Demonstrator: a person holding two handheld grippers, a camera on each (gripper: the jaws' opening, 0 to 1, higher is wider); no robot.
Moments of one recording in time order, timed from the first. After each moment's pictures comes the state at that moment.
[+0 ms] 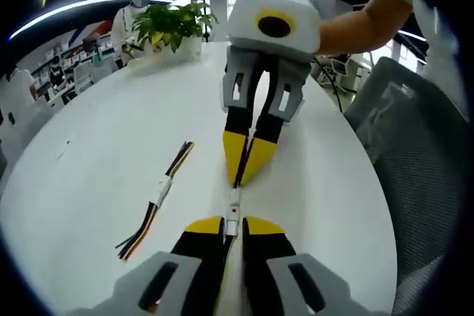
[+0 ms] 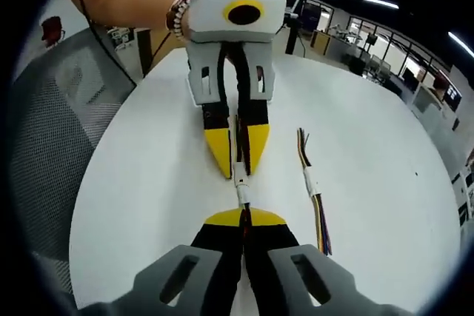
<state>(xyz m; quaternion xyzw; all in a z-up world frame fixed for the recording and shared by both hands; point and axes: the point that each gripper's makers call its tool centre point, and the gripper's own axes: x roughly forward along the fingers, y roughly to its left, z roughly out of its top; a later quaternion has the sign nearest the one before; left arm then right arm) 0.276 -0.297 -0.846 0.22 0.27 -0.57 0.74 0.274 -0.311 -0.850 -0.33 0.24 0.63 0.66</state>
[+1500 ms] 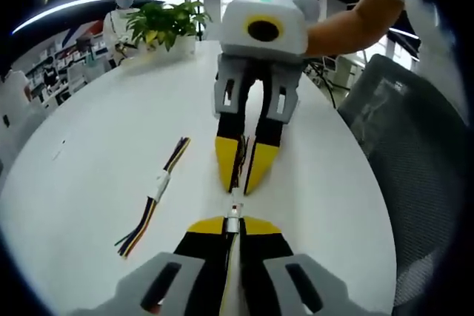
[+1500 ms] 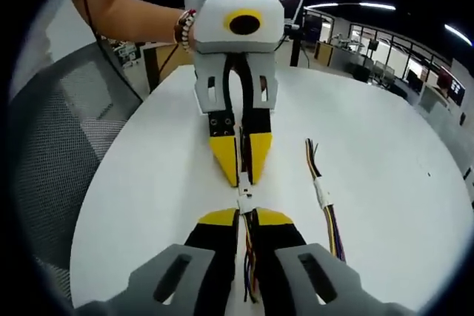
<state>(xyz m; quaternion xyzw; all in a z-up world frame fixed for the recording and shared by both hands) 0.274 -0.289 -0.846 0.22 0.27 -0.59 0.73 0.272 -0.297 -0.852 -0.26 0.23 0.66 0.66</state>
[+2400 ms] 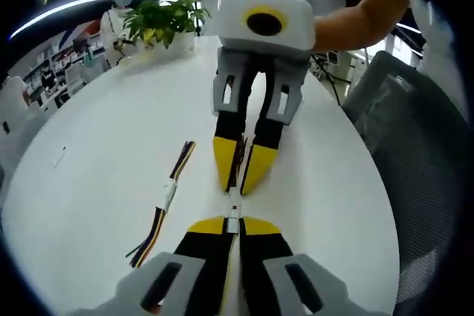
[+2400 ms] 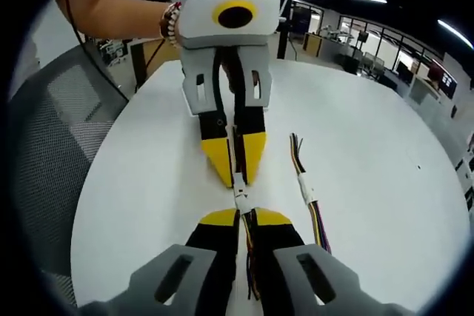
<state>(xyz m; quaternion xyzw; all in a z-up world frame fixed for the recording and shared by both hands) 0.285 -0.292 -0.843 0.25 0.28 -0.58 0.72 0.286 -0.299 -0.848 -0.28 0.25 0.63 0.68</state>
